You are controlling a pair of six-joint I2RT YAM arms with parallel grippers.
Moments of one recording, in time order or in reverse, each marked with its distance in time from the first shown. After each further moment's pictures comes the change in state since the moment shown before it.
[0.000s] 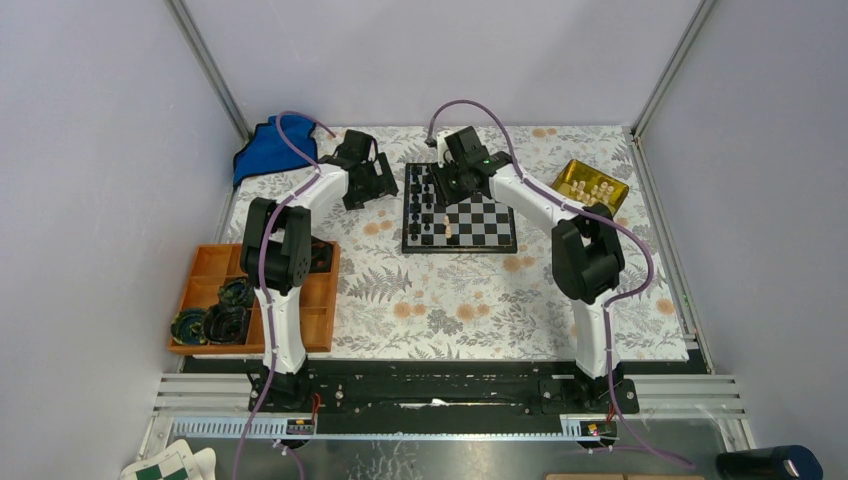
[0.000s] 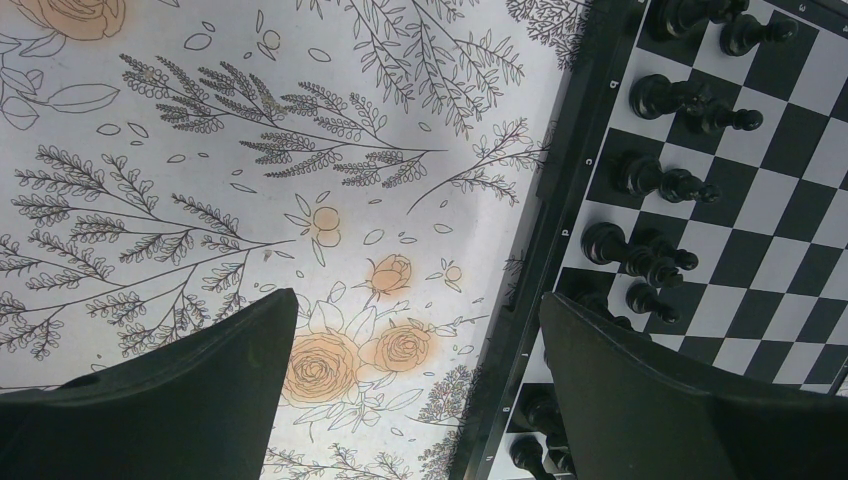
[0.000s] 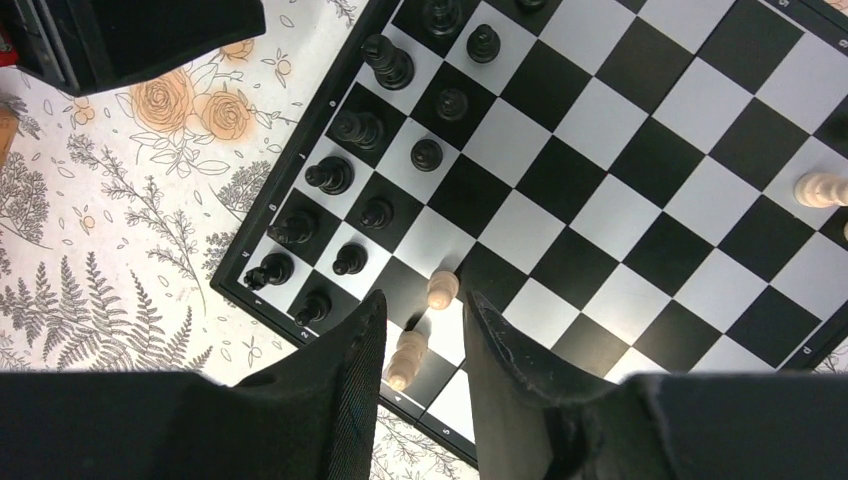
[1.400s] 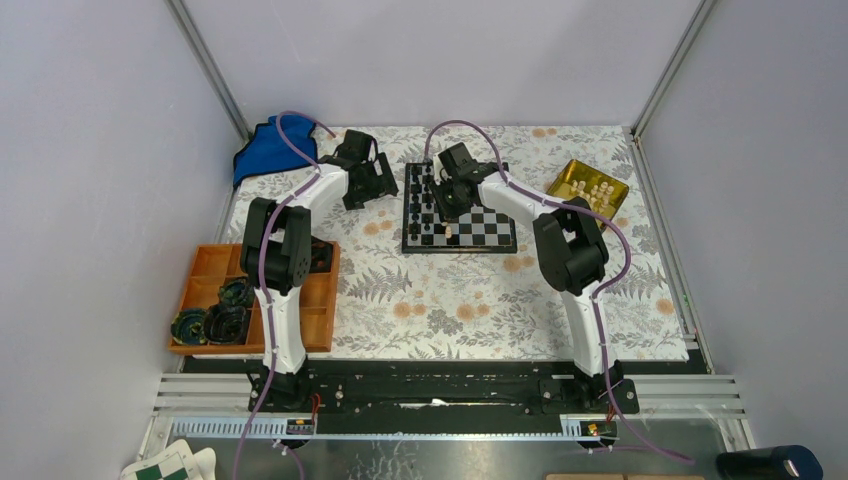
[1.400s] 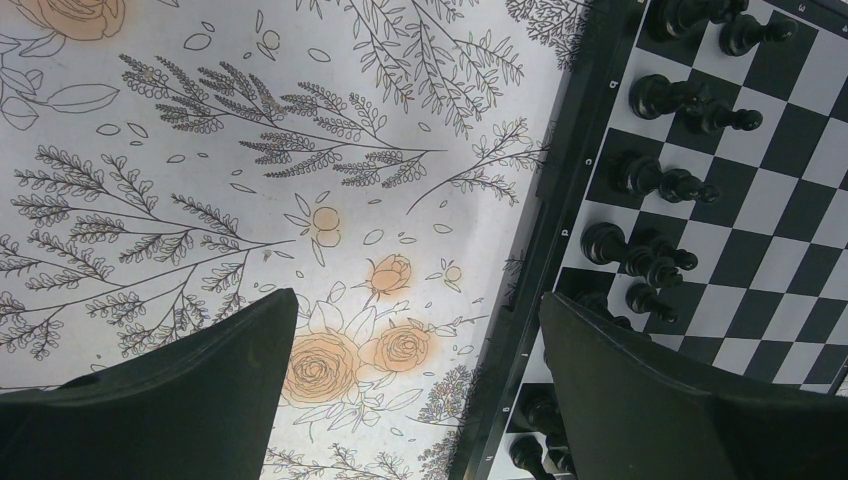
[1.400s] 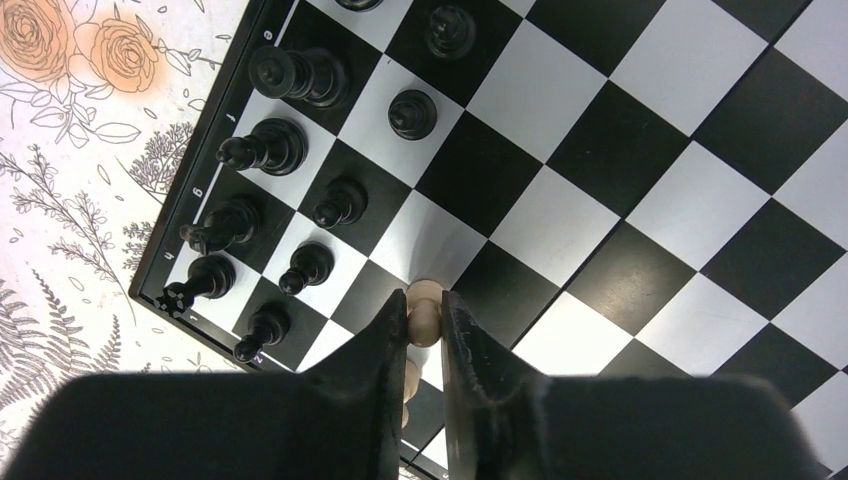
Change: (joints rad) left arm 0.000 0.000 0.000 0.000 0.001 0.000; right arm 0.013 0.119 -0.015 0.000 -0.005 0.006
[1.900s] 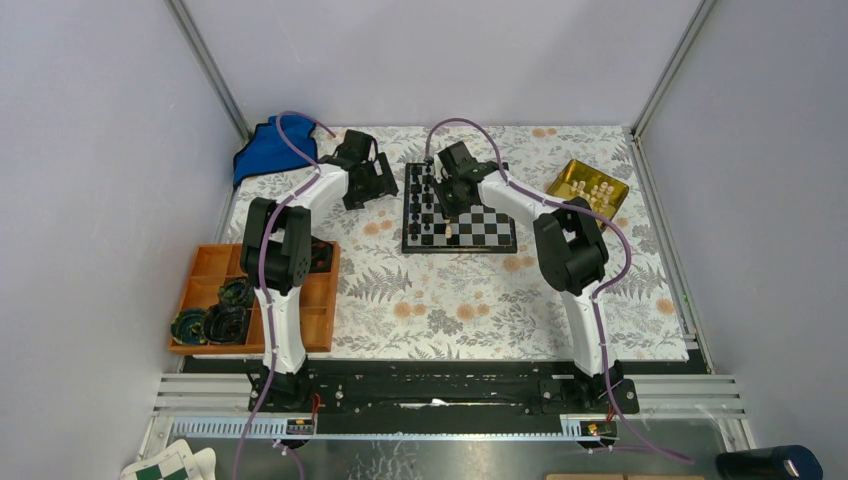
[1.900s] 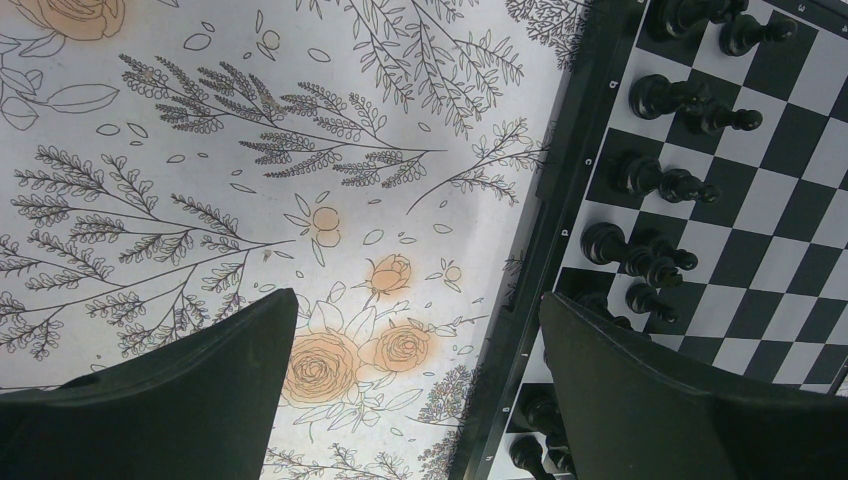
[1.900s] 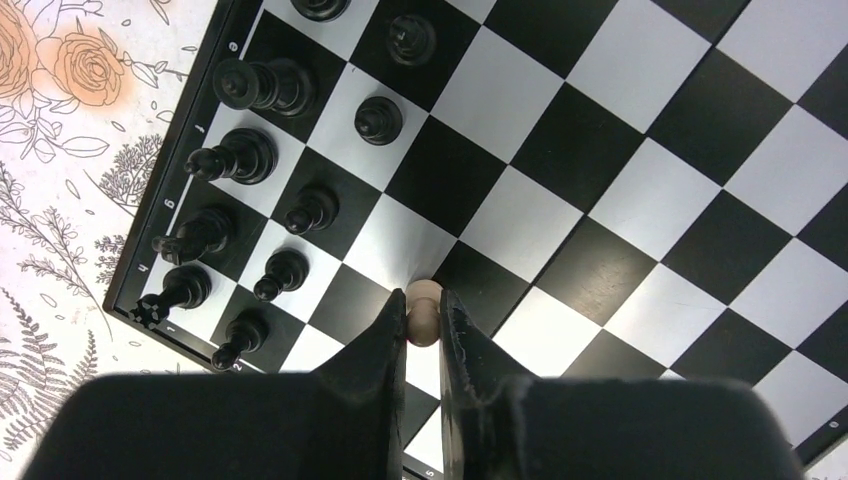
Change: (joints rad) left arm 0.000 0.000 0.000 0.000 0.000 0.000; right arm 0.001 0.000 0.010 -0.009 0.052 0.000
